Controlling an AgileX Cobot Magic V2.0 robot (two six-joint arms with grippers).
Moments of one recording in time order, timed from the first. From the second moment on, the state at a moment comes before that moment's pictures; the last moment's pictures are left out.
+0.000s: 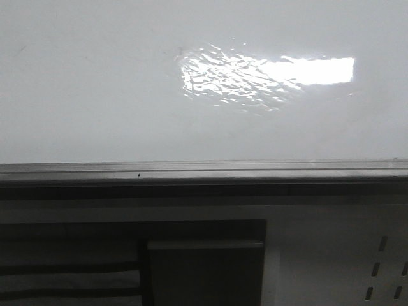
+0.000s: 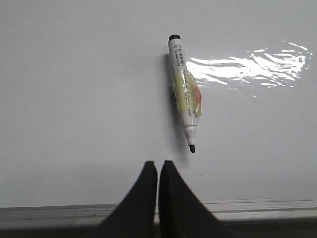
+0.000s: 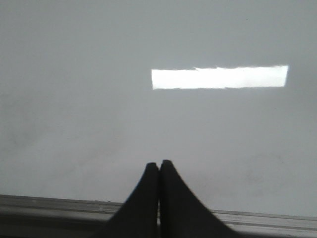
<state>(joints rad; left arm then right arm) -0.04 0.00 0.00 -0.08 0.08 0.04 0.08 -0.01 0.01 -0.10 0.01 0.07</state>
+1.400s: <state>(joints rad) -0.04 0.00 -0.02 -0.12 0.05 0.04 0.08 -0.01 -0.05 -0.04 0.10 0.07</state>
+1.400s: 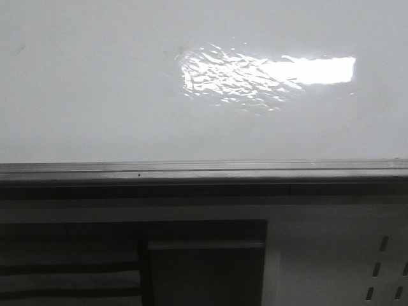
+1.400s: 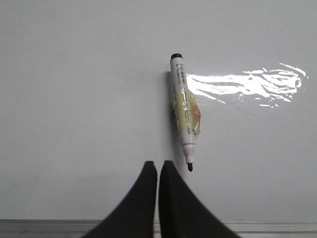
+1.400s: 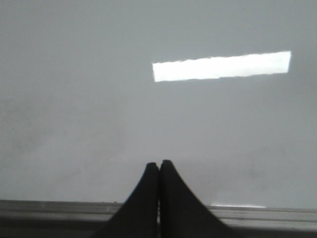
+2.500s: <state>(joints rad) -0.04 0.27 -0.57 -0.15 0.44 0.04 0.08 0.35 -0.56 -0.05 0.46 0.08</state>
